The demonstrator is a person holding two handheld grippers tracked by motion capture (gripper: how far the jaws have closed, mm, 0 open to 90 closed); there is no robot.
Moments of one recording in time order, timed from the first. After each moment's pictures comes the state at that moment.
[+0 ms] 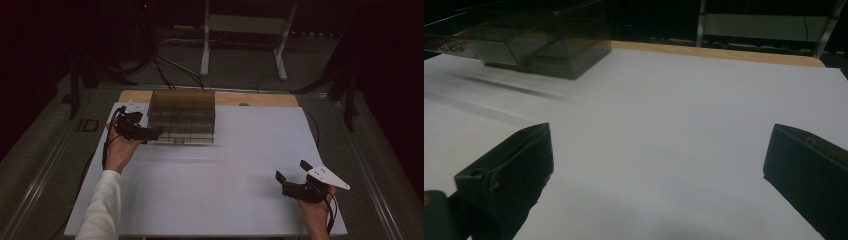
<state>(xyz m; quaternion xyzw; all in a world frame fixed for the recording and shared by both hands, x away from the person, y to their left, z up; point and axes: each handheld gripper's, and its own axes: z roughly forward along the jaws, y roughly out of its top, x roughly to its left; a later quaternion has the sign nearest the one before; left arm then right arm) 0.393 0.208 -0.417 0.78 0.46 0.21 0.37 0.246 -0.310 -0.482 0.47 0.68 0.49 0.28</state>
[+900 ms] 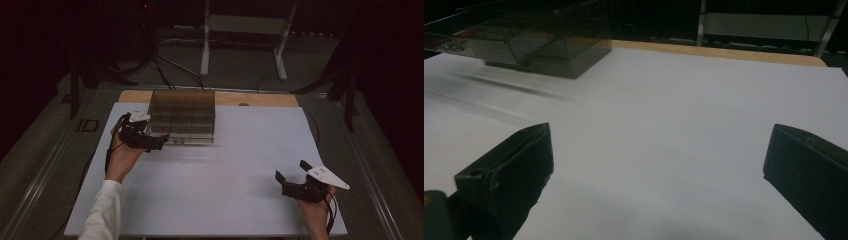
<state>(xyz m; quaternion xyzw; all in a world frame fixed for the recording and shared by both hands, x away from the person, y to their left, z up) 0.369 0.191 -0.417 0.80 0.43 0.20 0.38 0.247 -0.310 -0.483 0.47 0.68 0.49 0.28</state>
